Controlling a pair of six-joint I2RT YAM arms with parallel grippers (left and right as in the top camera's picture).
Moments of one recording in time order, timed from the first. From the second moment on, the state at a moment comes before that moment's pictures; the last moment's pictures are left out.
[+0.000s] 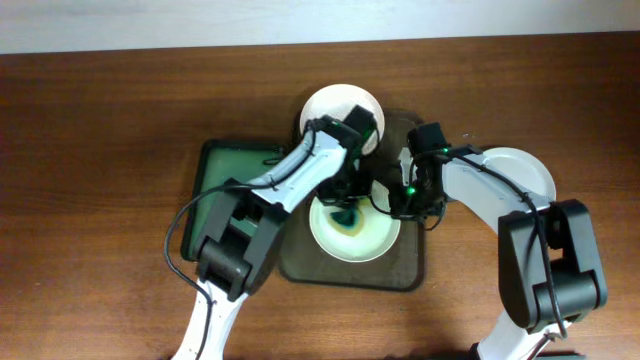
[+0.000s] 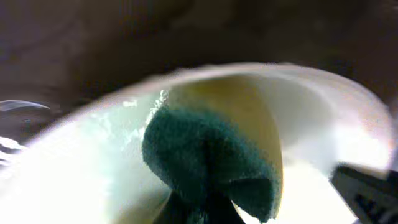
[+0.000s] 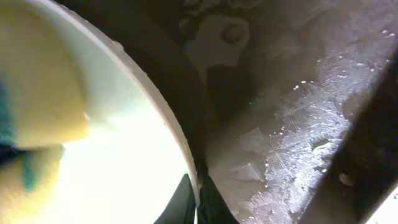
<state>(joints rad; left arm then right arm) -0.62 2.31 1.83 -1.07 0.25 -0.55 0.20 1.87 1.12 -0.75 -0.27 0.20</state>
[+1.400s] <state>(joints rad) -0.62 2.26 1.78 -1.01 0.19 -0.43 0.20 1.87 1.12 -0.76 -0.28 0.28</state>
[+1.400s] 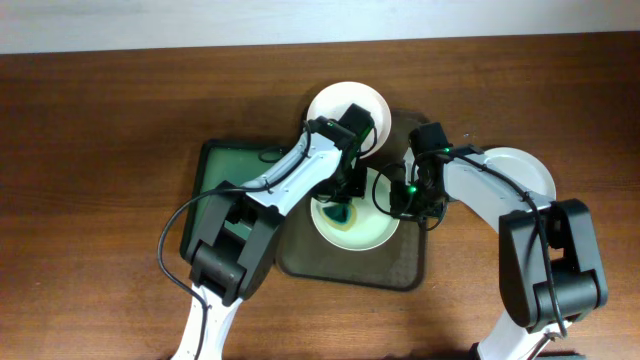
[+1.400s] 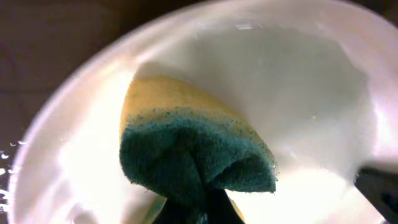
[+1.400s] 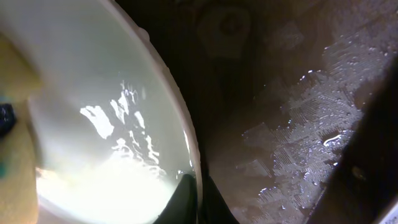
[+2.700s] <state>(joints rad) -0.22 1.55 1.56 -1.21 -0.01 -0.33 0.96 1.27 1.10 -0.91 1.04 0.25</state>
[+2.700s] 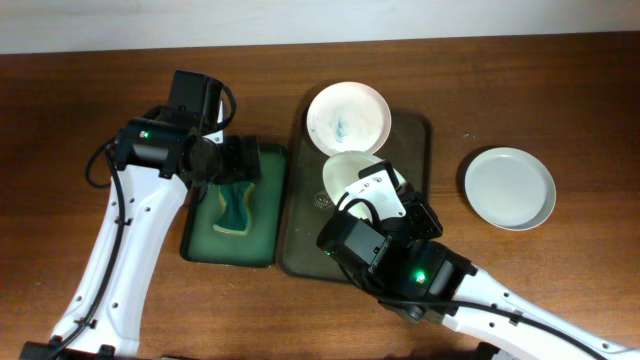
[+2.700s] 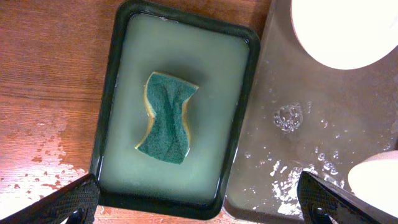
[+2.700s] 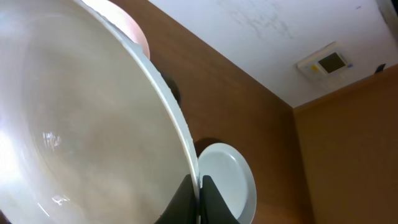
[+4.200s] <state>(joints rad) -0.22 1.55 1.57 -1.21 -0.01 -0.33 -0.30 1.54 1.10 -0.83 -0.23 0.18</state>
